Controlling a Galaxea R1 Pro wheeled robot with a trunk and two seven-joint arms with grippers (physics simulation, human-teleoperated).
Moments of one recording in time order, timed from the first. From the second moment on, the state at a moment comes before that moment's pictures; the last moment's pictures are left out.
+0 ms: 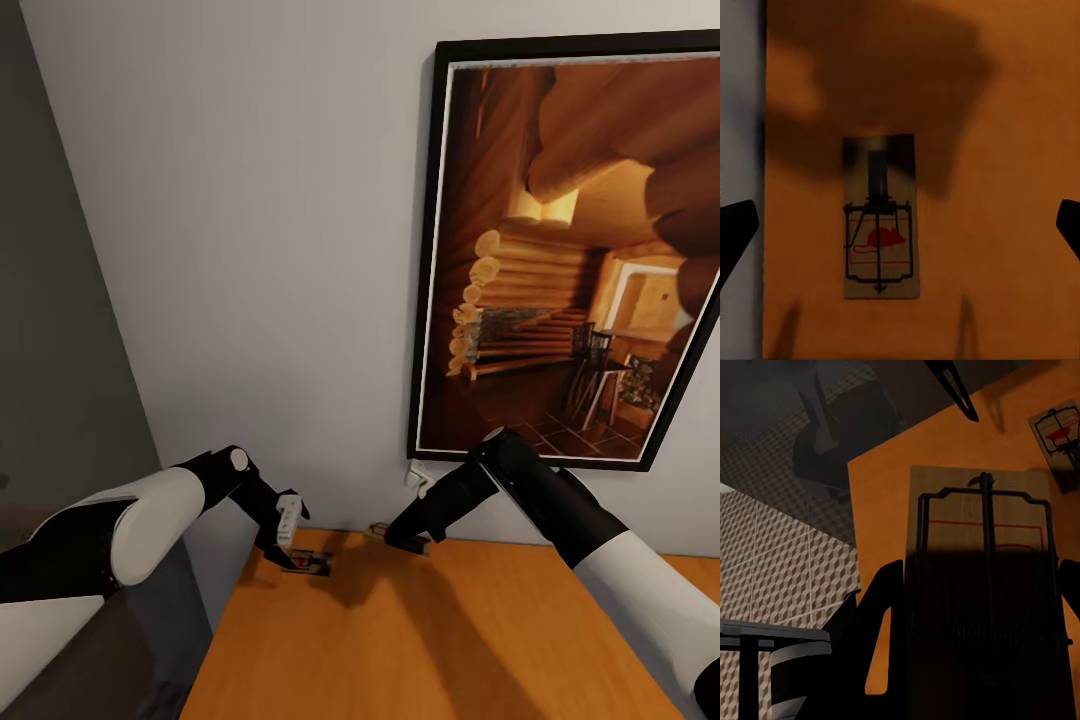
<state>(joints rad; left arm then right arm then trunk) -1.24 -0.01 0.13 0.07 -1.25 -0.36 -1.14 -0.88 -0.23 0.56 -1.12 0.07 0.95 1.52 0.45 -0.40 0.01</state>
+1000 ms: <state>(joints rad) -1.24 -0.01 0.13 0.07 -1.25 -0.36 -1.14 -0.88 -0.23 0.56 -1.12 0.07 0.95 1.52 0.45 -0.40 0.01</state>
